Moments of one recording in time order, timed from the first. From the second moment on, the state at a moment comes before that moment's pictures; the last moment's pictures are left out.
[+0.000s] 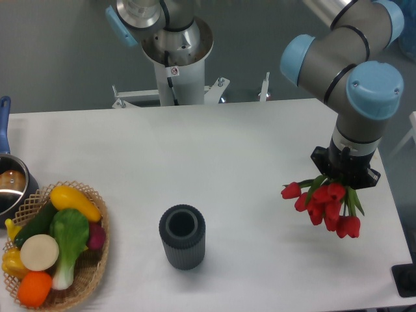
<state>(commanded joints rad) 2.69 -2.05 -1.26 -1.27 1.61 1.29</state>
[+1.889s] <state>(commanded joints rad) 2.70 -1.95 -1.26 -1.14 0.51 1.03</state>
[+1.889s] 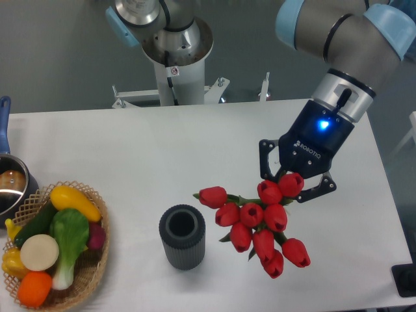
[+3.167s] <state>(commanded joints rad) 2.71 -1.95 -1.42 -1.00 0.05 0.97</state>
